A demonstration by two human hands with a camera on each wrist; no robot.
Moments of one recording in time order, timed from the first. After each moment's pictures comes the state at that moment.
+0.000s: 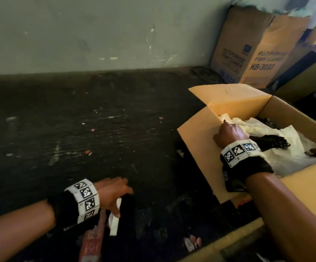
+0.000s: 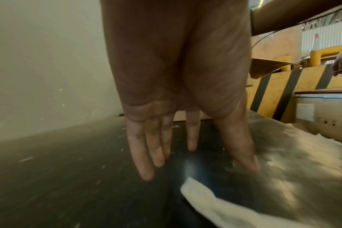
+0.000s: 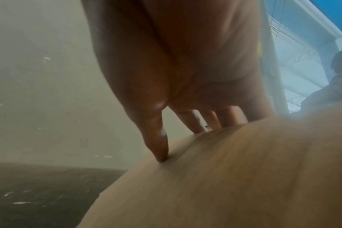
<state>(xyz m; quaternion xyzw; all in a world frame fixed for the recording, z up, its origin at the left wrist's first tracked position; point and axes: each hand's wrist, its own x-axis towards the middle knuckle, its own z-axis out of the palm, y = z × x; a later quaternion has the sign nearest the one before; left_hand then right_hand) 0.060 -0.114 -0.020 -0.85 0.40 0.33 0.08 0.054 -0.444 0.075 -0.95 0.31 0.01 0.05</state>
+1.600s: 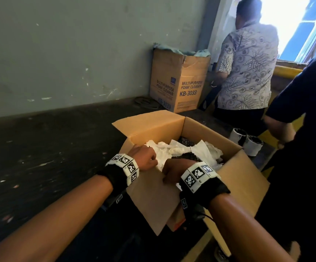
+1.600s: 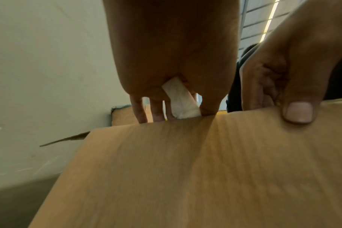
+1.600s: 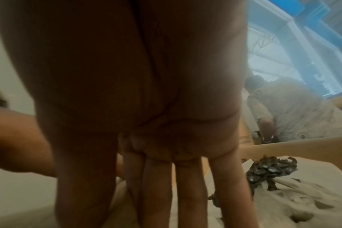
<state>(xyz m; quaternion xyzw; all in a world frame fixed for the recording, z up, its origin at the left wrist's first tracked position) 0.118 -0.387 0.071 -0.87 0.48 0.03 -0.10 0.004 -0.484 0.105 -0.96 0.16 0.22 0.10</state>
